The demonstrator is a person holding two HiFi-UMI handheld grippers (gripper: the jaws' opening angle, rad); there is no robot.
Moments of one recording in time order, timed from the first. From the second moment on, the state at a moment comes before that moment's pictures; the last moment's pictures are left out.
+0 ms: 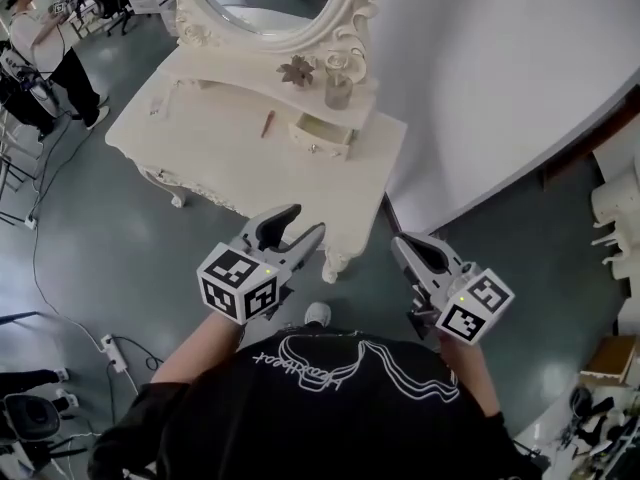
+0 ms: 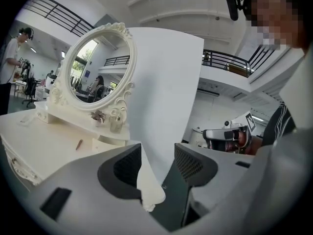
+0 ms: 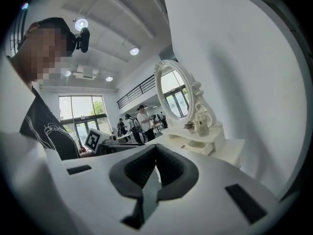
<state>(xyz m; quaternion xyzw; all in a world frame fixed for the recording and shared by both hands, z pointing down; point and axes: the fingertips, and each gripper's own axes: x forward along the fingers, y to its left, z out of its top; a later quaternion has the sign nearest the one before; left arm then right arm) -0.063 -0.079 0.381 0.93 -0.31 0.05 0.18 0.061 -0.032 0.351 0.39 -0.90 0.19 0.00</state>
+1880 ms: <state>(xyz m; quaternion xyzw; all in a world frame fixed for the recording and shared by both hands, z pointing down) -0.043 -0.313 0.583 0.83 -0.45 0.26 0.21 0.144 -0.231 0.409 0.35 -0.90 0.27 0.03</state>
